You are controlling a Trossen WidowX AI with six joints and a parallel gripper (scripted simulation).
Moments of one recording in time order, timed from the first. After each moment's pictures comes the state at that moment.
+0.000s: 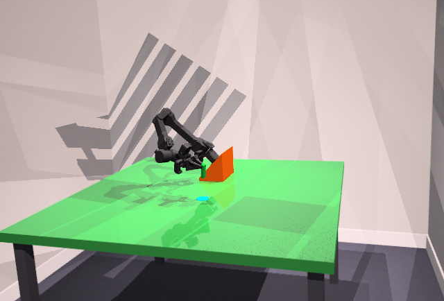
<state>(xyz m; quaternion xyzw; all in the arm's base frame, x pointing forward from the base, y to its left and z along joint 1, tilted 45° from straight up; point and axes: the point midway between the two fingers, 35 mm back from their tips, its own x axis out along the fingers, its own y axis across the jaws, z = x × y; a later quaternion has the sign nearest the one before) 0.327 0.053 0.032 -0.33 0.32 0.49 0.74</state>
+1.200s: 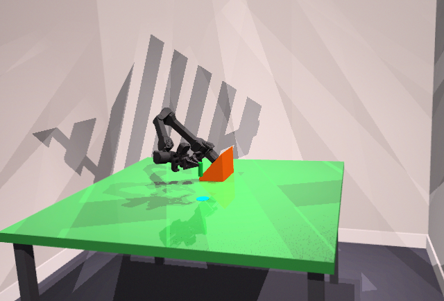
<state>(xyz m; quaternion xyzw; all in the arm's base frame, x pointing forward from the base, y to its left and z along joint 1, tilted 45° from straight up) 0.325 0.047 0.044 -0.34 0.24 0.50 0.76</state>
